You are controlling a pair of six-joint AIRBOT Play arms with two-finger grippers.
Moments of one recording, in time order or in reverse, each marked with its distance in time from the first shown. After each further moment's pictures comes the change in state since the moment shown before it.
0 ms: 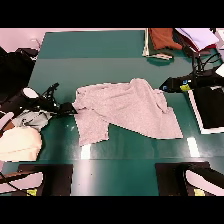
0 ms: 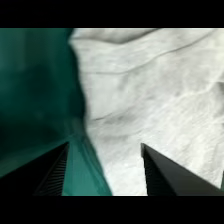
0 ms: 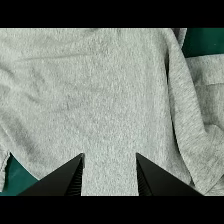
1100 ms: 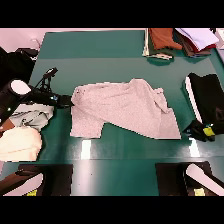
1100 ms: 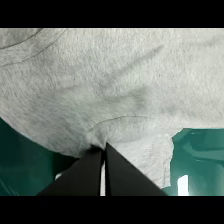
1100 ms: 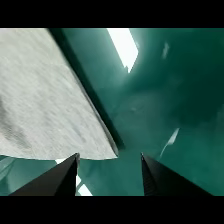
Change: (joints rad) left arm -0.081 0.215 0.087 0.064 -0.035 -0.033; right arm -0.666 0.072 -0.534 -0.145 0.214 -0.052
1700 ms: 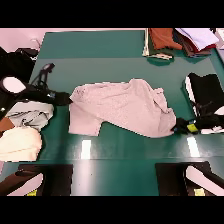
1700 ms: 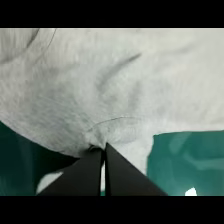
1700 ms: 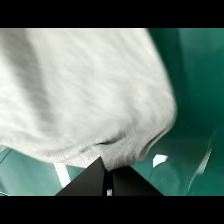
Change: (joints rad) left arm 0.000 0.079 0.082 0.001 -0.043 -0.010; right arm 0.303 0.017 0.014 0.135 -0.109 -0.036
